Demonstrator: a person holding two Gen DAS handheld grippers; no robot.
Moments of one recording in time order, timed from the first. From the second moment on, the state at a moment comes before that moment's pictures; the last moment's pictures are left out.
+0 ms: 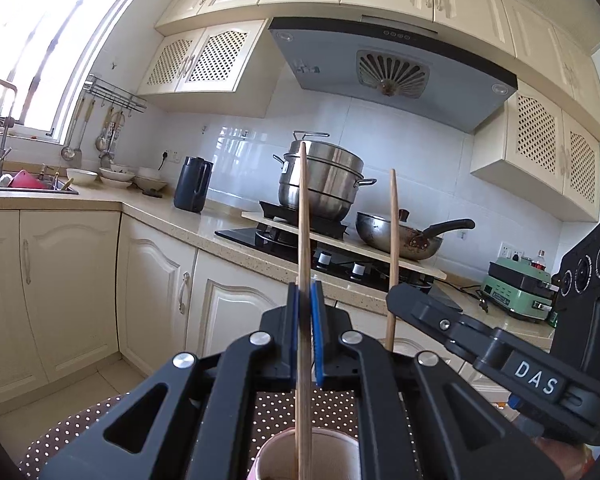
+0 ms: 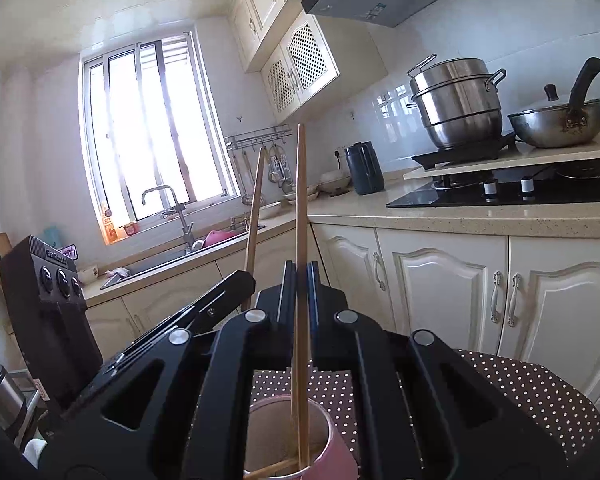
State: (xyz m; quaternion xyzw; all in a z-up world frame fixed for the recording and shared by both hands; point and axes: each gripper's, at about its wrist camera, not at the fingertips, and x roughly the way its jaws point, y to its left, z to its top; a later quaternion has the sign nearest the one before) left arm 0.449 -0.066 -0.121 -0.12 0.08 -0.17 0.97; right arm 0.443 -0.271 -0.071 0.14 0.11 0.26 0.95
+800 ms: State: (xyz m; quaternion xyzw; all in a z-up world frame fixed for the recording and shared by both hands) left arm 0.398 -0.058 -0.139 -0.09 0.14 -0.18 0.97; right arm 0.403 -0.268 -0.088 0.12 0.17 0.25 0.94
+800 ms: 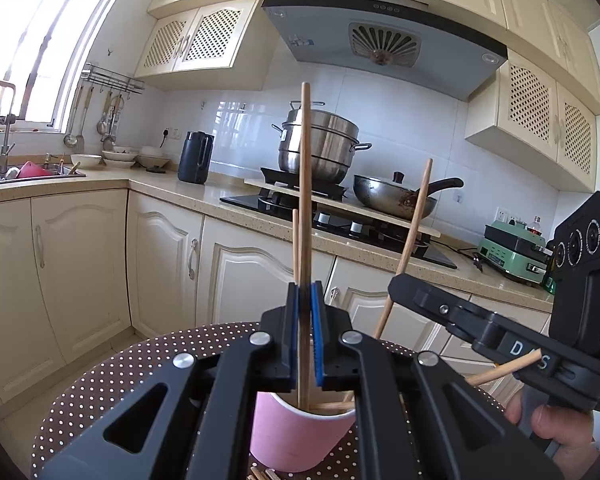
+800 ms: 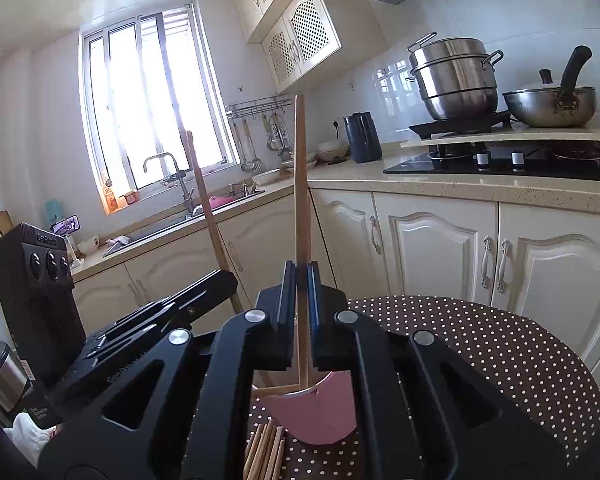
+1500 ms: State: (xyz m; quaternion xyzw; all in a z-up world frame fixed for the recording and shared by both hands) left arm 0.358 -0.045 -0.117 -0.07 0.14 -0.14 0.98; right arm 0.380 -0.263 -0.080 0.14 0.19 0.25 0.94
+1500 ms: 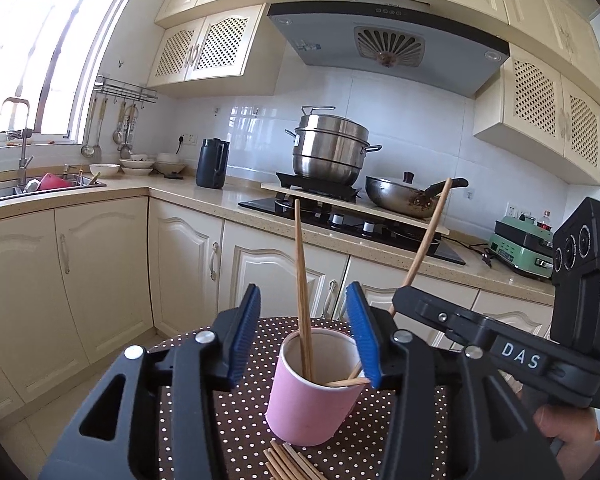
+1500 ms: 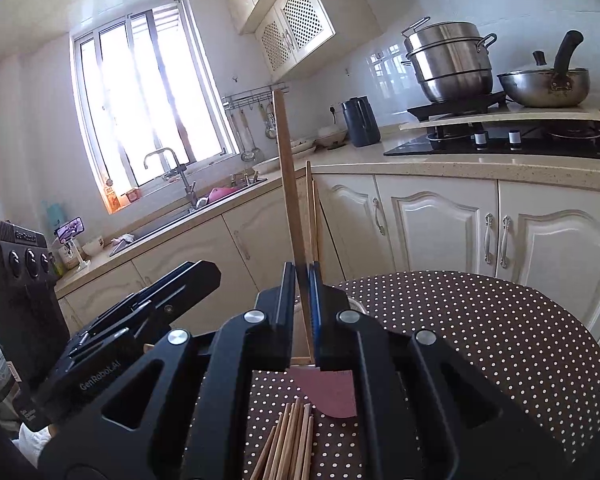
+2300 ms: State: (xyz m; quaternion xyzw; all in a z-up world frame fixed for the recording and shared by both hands) left arm 0.275 -0.031 -0.094 -0.04 0.15 -0.10 0.98; right arm 0.301 -0.273 -0.052 0.15 0.16 0.23 0.95
